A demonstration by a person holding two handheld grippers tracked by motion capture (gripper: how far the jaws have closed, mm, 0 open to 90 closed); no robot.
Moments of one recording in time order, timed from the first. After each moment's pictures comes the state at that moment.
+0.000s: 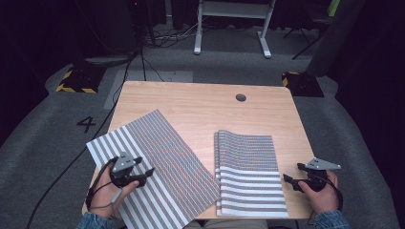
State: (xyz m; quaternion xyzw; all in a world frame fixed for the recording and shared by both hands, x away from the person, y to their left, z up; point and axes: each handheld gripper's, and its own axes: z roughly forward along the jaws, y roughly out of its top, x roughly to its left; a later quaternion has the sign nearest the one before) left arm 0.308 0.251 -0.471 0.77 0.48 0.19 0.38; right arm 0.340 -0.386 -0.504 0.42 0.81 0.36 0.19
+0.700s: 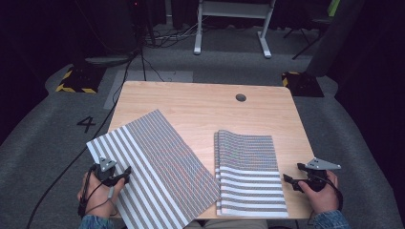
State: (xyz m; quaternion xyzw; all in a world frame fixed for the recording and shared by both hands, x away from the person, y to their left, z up) left arm 0.302 0.279 -0.503 0.71 0.59 0.24 0.31; right arm 0.340 -0.386 -0.504 0.42 0.81 0.36 0.19
